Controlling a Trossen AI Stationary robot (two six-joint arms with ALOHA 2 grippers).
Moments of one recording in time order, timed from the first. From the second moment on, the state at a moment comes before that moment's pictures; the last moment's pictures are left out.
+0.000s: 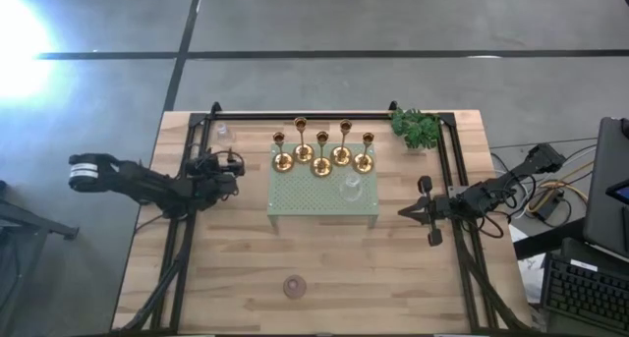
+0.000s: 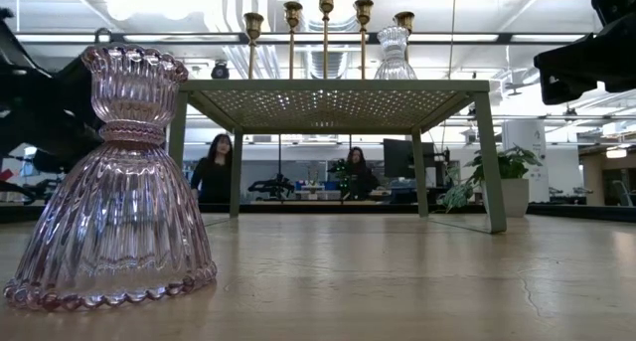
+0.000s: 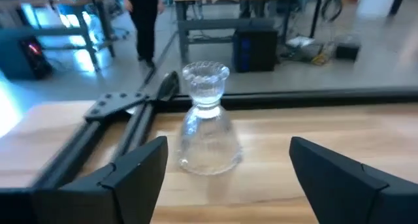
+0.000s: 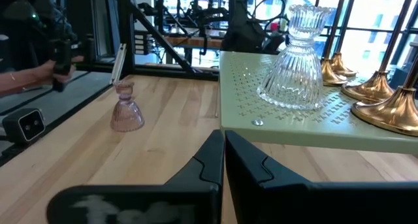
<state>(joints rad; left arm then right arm) 0.17 1.11 0.01 0.40 -1.30 -0.74 0.52 0.21 0.01 0.13 0.44 0.01</state>
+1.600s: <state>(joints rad) 0.64 1.71 0.24 0.97 -1.20 -0.44 0.52 0.21 0.01 0.13 0.44 0.01</state>
